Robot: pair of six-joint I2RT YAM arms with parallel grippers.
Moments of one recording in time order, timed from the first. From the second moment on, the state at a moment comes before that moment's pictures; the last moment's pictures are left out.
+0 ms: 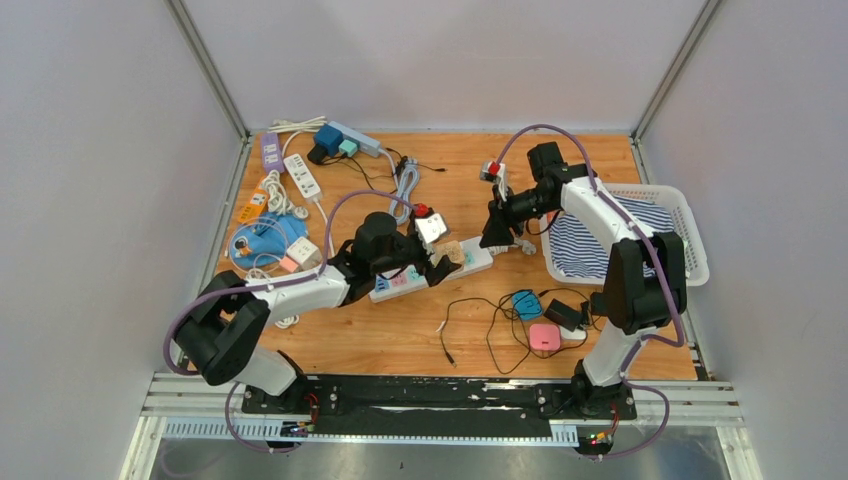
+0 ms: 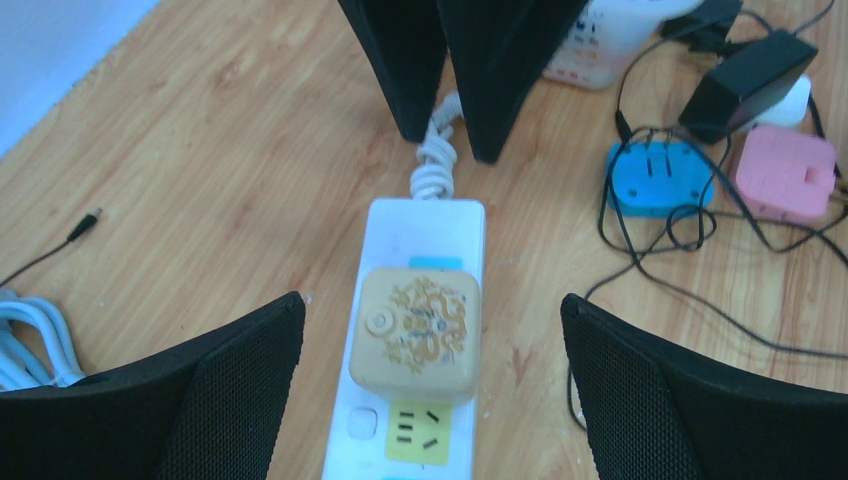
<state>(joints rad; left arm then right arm) -0.73 1.45 0.66 0.55 0.38 0.23 0.24 1.73 1.38 -0.86 -0.96 -0.75</state>
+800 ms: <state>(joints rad) -0.70 1.39 0.68 0.41 0.34 0.03 0.21 1.76 1.38 -0.90 -0.99 -0.83</state>
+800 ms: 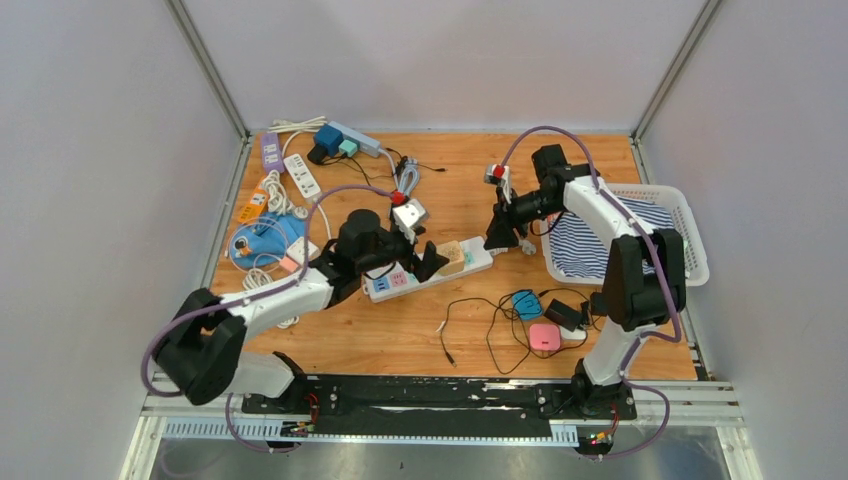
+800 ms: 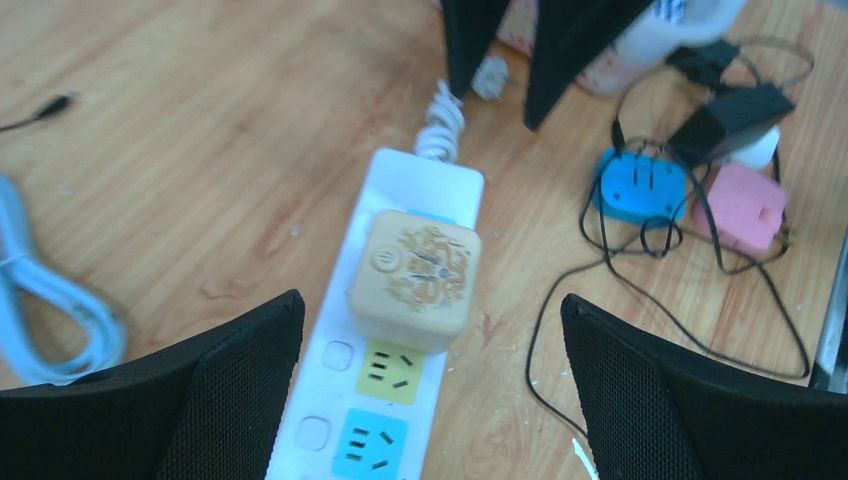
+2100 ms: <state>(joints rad) -0.61 1.18 0.48 0.42 0.04 -0.08 0.57 1.70 1.33 -0.78 -0.71 -1.12</state>
